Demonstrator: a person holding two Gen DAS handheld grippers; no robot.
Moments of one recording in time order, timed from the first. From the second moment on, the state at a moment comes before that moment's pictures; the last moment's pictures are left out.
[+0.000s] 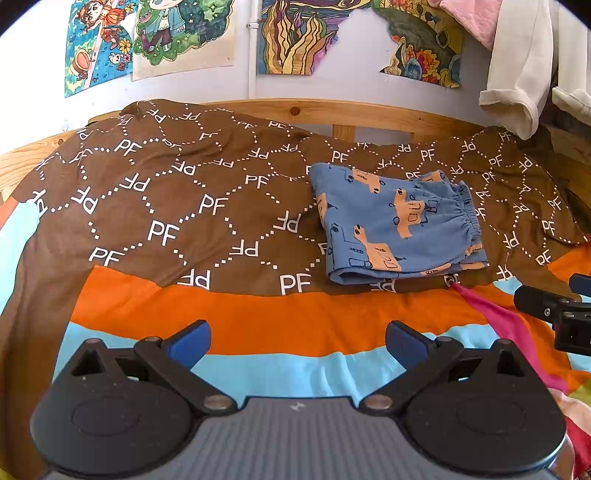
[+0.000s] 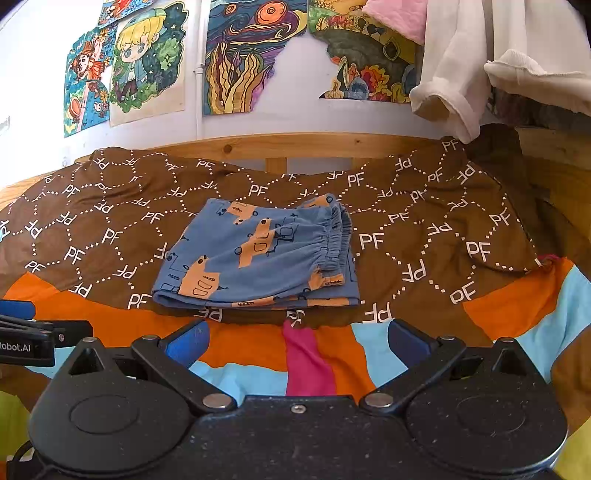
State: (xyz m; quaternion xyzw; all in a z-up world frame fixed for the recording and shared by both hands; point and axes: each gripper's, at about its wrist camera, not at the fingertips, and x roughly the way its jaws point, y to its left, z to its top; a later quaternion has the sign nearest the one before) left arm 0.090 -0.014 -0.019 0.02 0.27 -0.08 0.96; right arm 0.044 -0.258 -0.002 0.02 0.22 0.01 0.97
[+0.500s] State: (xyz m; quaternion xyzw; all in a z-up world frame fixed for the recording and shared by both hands) left arm 0.089 -0.016 -0.020 0.02 0.28 -0.09 0.96; right arm 0.045 -0.258 -0.003 0.02 0.22 0.00 0.97
